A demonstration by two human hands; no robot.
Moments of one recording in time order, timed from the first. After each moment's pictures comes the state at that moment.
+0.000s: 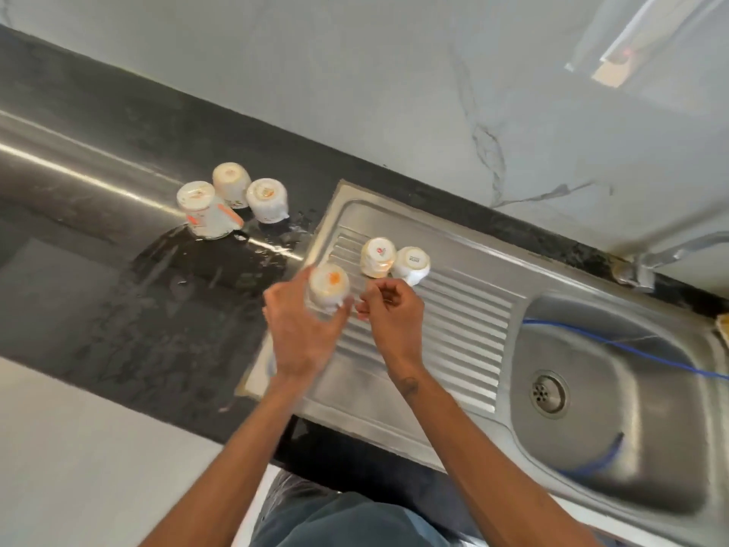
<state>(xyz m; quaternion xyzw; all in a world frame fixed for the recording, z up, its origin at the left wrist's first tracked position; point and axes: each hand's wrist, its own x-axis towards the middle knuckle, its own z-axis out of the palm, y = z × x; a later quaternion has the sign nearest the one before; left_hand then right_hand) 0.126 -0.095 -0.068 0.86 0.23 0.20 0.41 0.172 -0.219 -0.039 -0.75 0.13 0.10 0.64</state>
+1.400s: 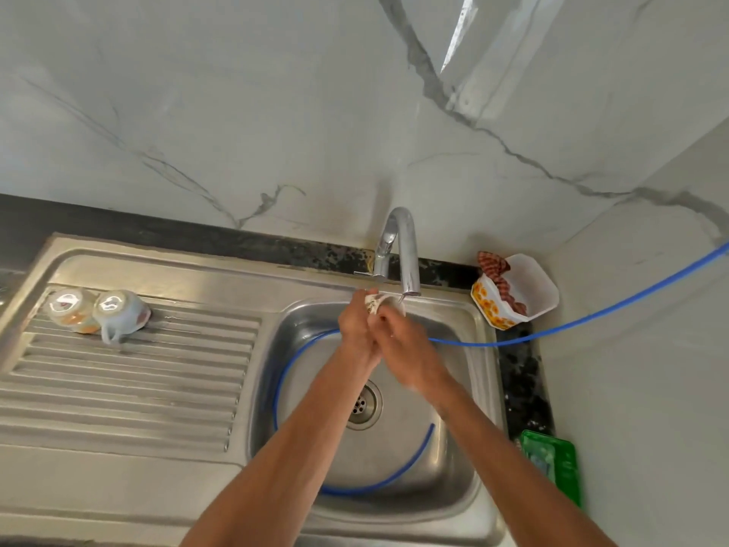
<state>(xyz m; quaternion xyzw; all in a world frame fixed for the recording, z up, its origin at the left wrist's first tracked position) 0.288 -0.635 -0.061 0.39 0.34 -0.19 0.84 0.245 -0.724 -0.016 -0.88 0.02 0.13 0.46</state>
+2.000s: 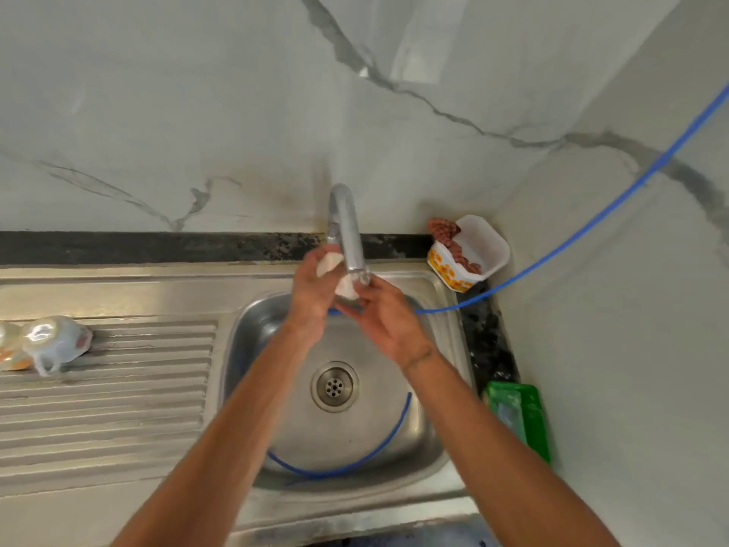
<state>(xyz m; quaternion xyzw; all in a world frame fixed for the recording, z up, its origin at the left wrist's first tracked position) 0.300 -0.634 -0.039 0.60 0.16 -0.14 0.77 0.261 -0.755 -0.047 -0.44 0.18 0.17 0.86</state>
